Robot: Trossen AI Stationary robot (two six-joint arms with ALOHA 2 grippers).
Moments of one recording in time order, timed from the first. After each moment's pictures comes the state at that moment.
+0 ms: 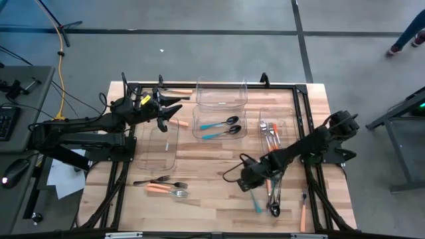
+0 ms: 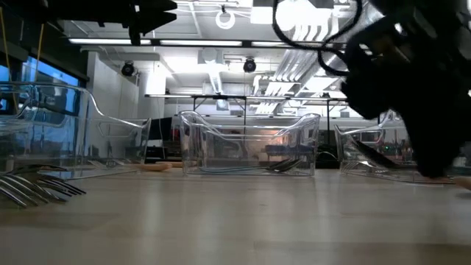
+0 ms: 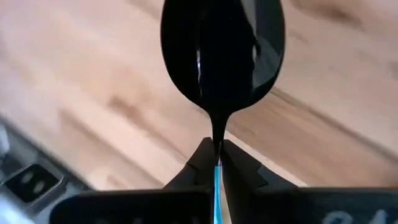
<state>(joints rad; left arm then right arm) 0.27 0.77 0.46 0.46 -0.04 -0.13 0.42 1.64 0.85 -0.31 -0.18 1.52</state>
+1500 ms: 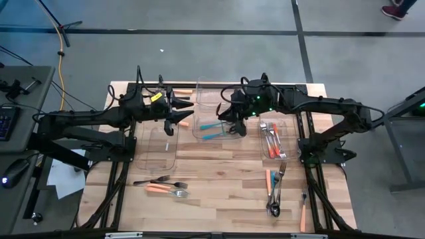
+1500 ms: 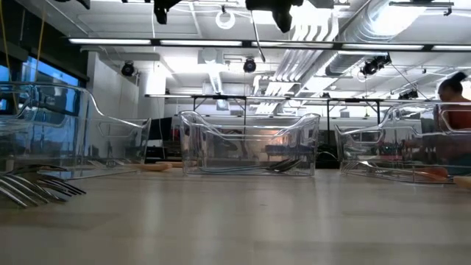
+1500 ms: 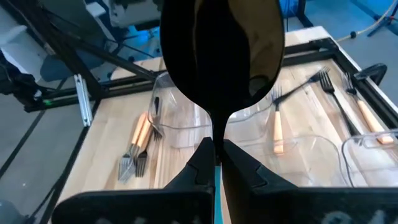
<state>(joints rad) 0.19 0.96 0.71 0.37 0.09 -0.12 -0.18 1.42 1.33 -0.37 -0.25 0.10</state>
